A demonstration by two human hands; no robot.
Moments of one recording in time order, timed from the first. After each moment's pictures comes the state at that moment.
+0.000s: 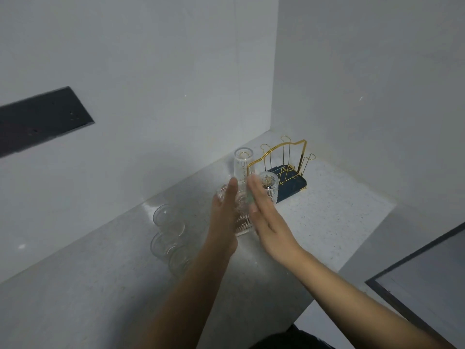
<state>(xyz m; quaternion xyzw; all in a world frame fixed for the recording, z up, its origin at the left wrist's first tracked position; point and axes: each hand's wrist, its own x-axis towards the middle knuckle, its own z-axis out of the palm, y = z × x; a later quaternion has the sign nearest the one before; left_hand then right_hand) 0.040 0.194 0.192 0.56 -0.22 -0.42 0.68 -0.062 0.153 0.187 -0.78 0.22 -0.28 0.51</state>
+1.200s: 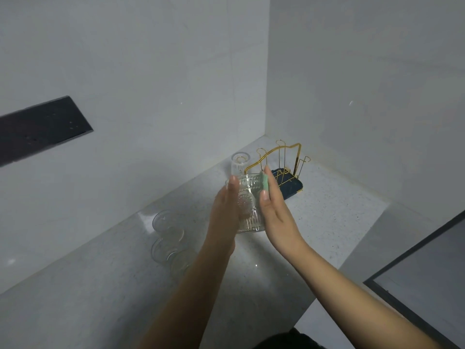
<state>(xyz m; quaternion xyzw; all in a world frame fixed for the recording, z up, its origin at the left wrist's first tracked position) 0.038 0.199 0.210 0.57 -0.28 -0.39 0.66 -0.062 0.158 0.210 -0.71 0.29 -0.33 0.55</state>
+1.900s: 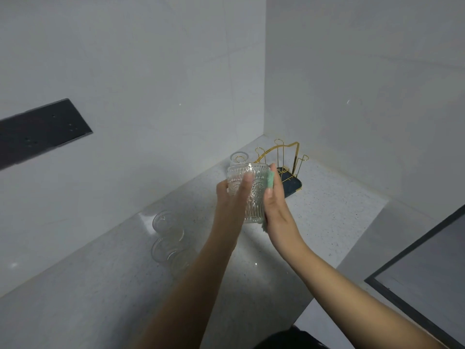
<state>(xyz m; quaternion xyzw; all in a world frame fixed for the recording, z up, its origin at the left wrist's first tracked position) 0.030 0.197 0.224 0.63 -0.30 -0.36 0.62 -0.068 0.164 0.217 -0.65 0.29 -0.35 0.60</state>
